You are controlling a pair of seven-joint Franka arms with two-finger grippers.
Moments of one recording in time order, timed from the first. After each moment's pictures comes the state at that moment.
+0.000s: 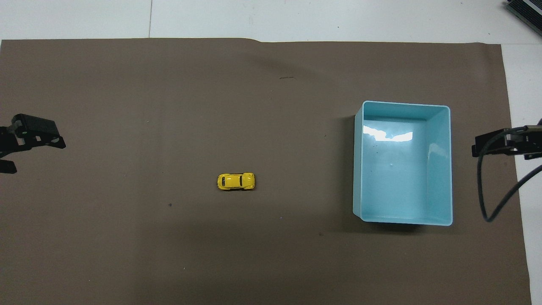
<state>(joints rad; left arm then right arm) -0.01 -0.10 -0.07 -1.63 -0.10 1.54 -0.85 -0.02 -0.04 0.01 -1.58 -0.02 1.50 0.07</state>
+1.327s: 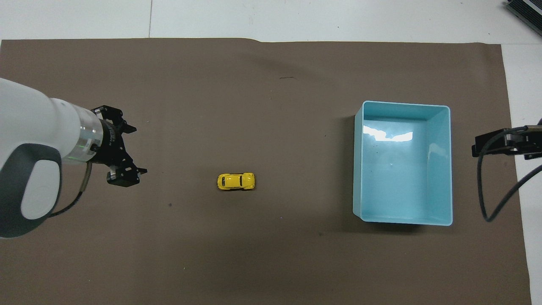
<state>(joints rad) -0.29 0.04 -0.08 -1.90 -0.13 1.98 -2.16 -0.02 -0.04 0.01 -1.58 -0.02 1.50 0.07</state>
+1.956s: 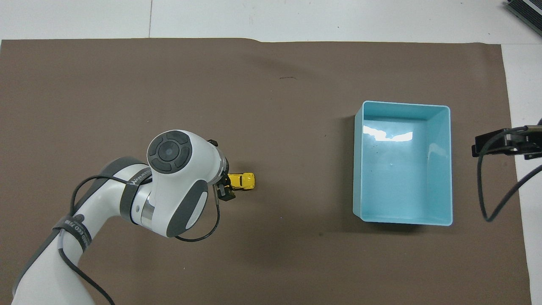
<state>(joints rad) -0.48 0.17 -0.08 -2.05 -0.13 2.29 -2.33 -0.02 -0.04 0.01 -1.58 -0.02 1.50 0.07</state>
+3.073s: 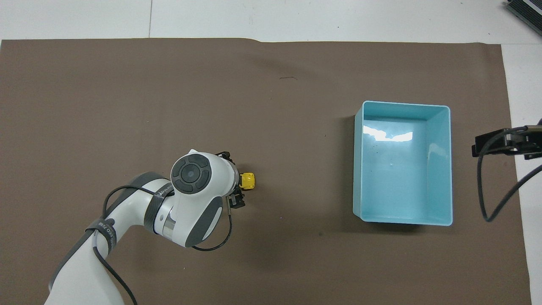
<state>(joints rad) -0.53 0.22 -0.08 -2.13 -0.12 2.45 -2.33 -0.02 -0.04 0.01 -1.58 -0.02 1.50 0.07</state>
